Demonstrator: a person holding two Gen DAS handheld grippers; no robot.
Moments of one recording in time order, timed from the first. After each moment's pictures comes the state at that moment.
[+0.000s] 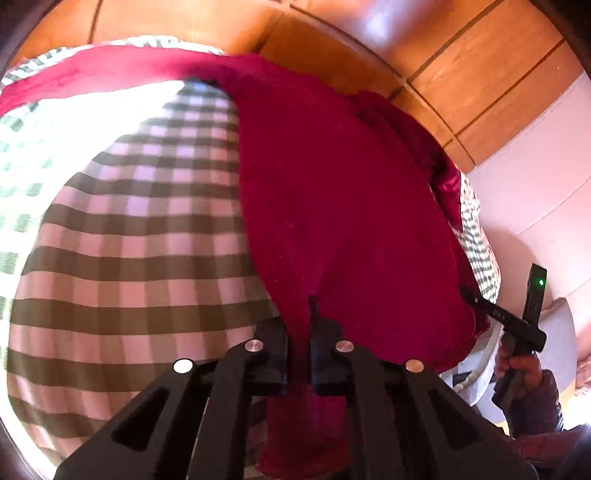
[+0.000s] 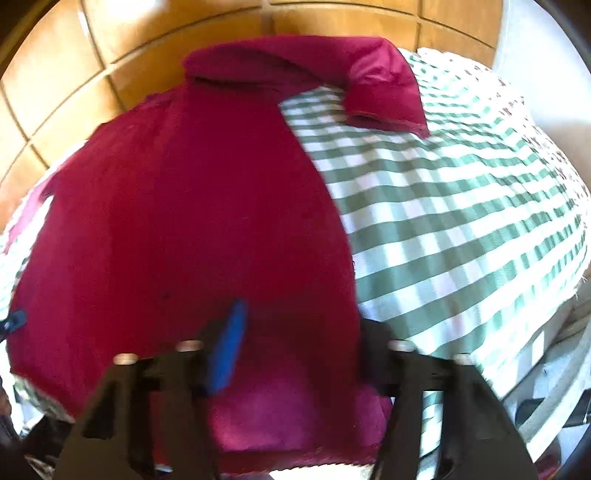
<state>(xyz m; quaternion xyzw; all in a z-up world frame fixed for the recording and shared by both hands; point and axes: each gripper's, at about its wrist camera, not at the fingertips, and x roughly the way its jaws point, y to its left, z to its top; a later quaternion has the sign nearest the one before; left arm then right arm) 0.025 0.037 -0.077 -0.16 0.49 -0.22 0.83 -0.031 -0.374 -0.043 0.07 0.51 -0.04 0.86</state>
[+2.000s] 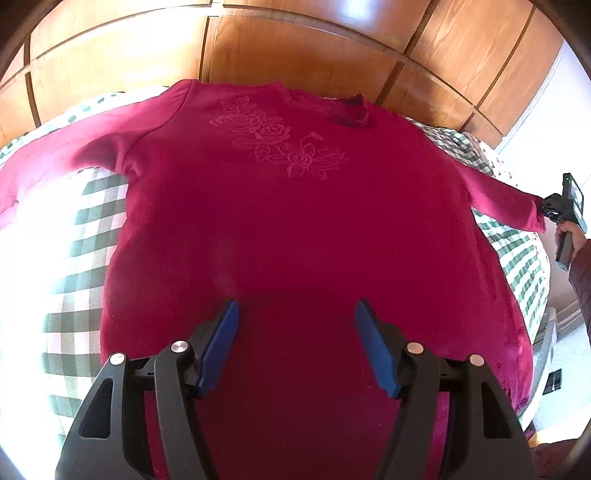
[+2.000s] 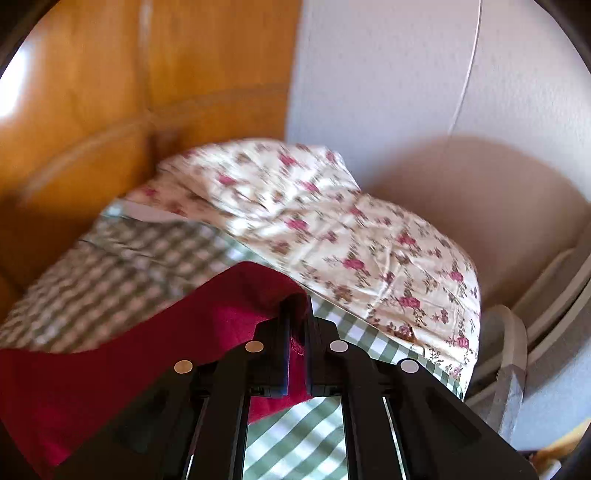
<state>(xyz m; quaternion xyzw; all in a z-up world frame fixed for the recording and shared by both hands) 0.122 -0.073 -0.070 -0.05 0.50 -0.18 0.85 0.150 -0.710 0.031 0.13 0.40 -0.41 0.81</state>
